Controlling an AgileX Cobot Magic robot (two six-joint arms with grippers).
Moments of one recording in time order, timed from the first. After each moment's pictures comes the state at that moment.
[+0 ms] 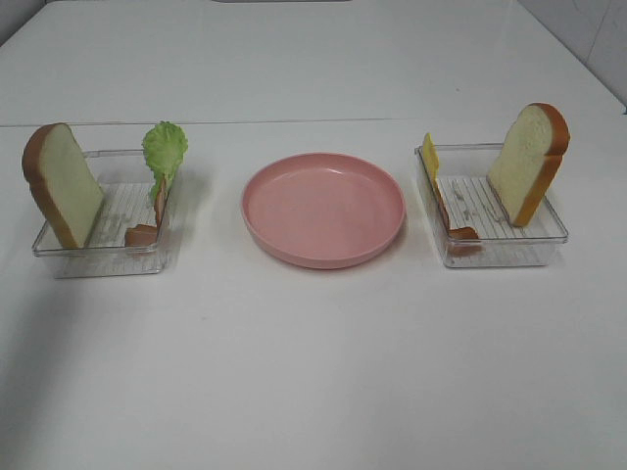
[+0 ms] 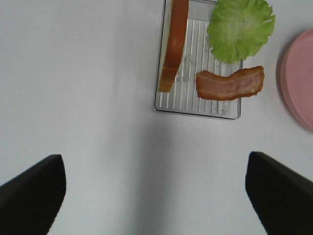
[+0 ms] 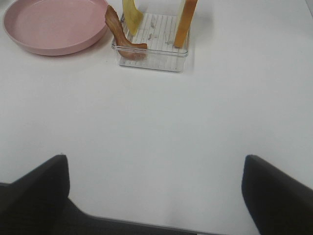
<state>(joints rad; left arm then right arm) 0.03 1.26 -1.18 -0.09 1.02 -0.17 -0.01 0.00 -0.45 0.08 1.10 -0.08</state>
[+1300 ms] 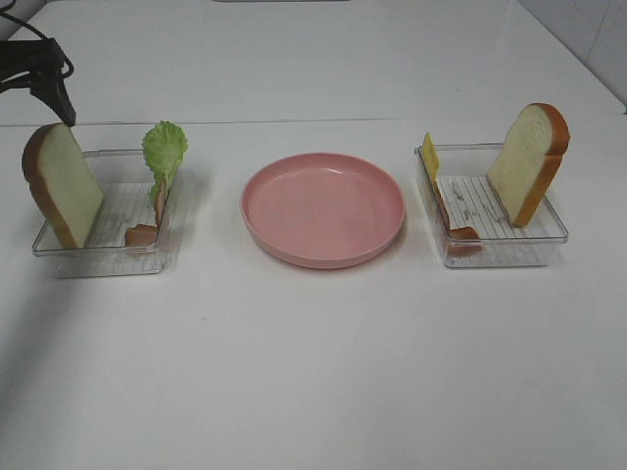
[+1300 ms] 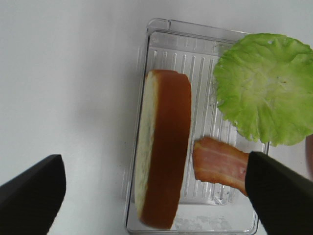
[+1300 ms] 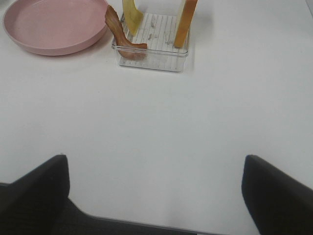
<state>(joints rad) 0.03 1.98 -1.61 -0.19 0.93 -0.12 -0.01 0.00 -0.45 0.08 1.10 -0.08</state>
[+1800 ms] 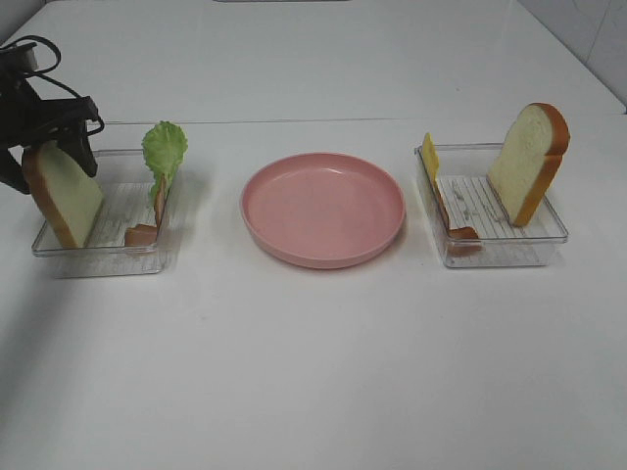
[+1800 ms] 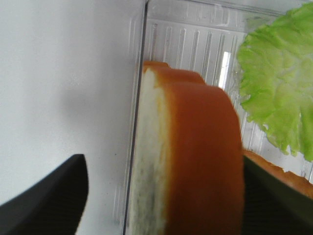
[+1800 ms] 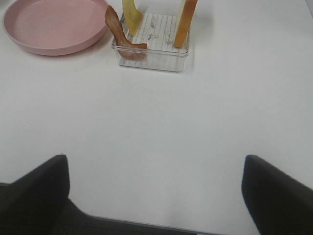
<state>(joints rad) 0.03 2.14 -1.65 -0.23 0.93 -0.09 -0.01 0.00 -0.45 0.08 1.10 -0.08</state>
